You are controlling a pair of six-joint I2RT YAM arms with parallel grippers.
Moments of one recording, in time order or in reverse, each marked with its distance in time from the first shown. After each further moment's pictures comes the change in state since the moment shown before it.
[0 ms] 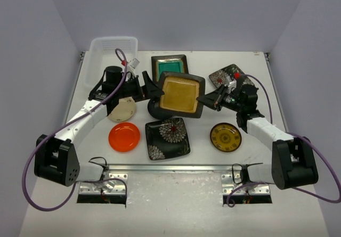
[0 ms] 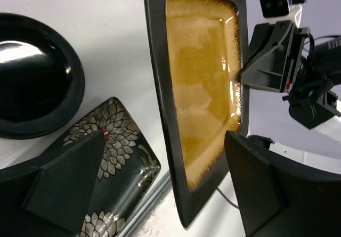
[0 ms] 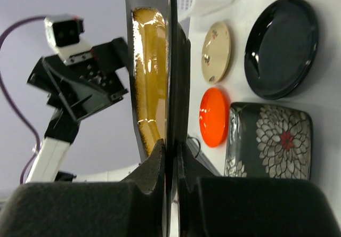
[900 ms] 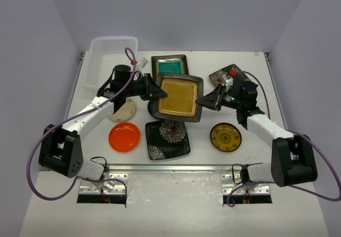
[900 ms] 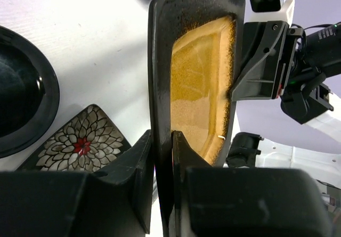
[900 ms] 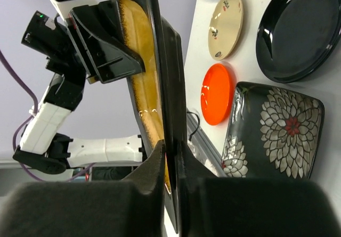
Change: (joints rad) left arm -0.067 0.094 0.029 0.091 0.032 -0.064; right arm 0.000 0.025 0.055 -0.066 -0.148 -0.085
